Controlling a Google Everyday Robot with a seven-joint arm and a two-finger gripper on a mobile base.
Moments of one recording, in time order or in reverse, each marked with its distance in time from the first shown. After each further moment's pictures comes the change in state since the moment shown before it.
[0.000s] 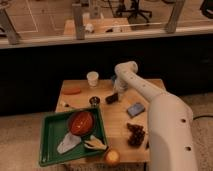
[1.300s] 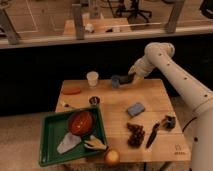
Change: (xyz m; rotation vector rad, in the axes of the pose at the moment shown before) arm 0.049 0.014 -0.190 0.323 -0.046 0.157
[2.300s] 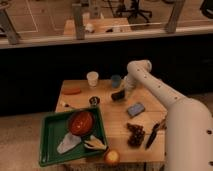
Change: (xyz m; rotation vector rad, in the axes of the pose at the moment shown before) arm -0.011 0.056 0.144 -0.213 0.010 -0.100
